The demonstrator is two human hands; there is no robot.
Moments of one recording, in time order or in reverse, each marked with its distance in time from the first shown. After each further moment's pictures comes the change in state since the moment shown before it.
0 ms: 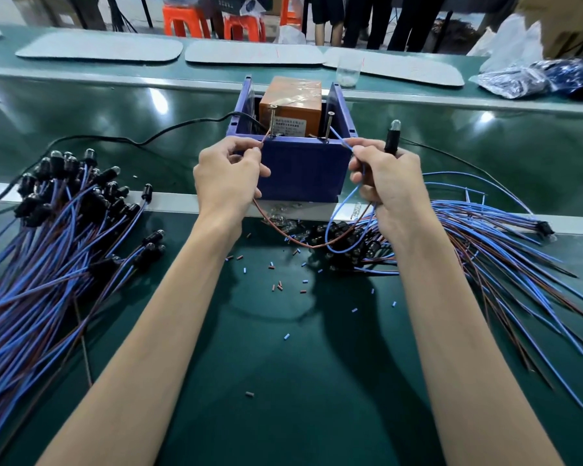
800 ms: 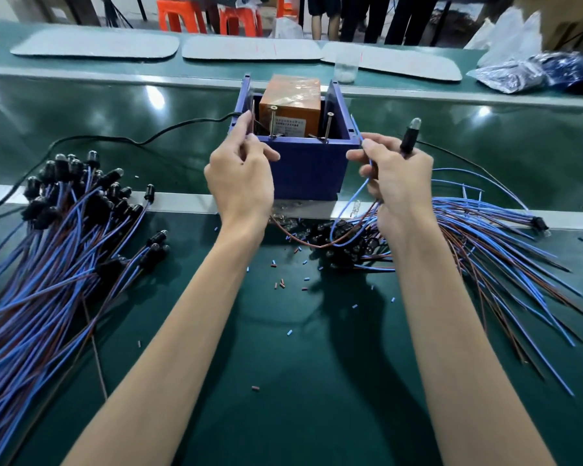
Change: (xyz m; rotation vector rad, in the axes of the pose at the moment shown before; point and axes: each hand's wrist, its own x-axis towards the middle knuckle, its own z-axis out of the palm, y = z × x) left_hand -0.013 0.012 0.014 -0.128 0.112 0.064; right_hand -0.013 -0.011 0.007 0.047 0.165 -0.041
